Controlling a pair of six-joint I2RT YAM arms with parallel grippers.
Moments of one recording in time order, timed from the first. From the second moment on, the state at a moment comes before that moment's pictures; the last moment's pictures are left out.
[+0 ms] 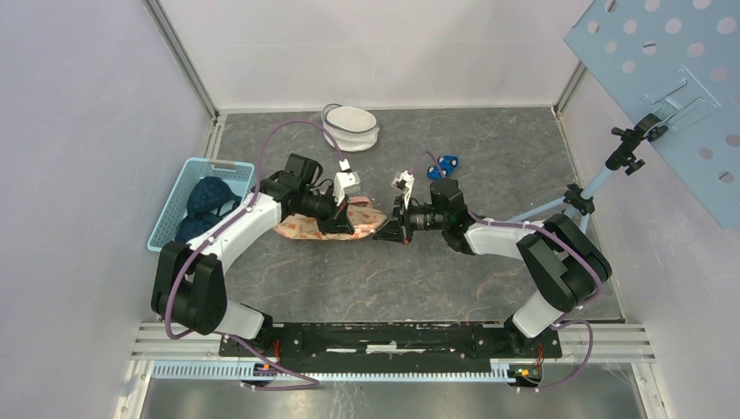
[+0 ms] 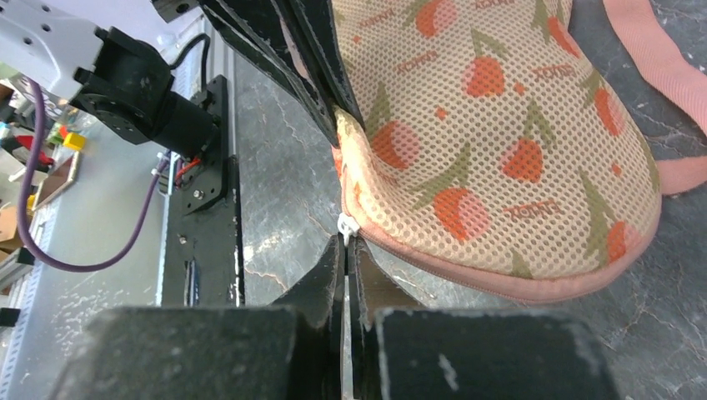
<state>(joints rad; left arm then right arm) -0.38 1.43 1.00 -0.58 0.80 0.49 0.61 1.62 0.69 0.62 -0.85 0.31</state>
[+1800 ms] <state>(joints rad) -0.69 1.26 0.77 -0.41 0.50 0.67 0.71 1.62 0.56 0.64 -0.83 0.29</state>
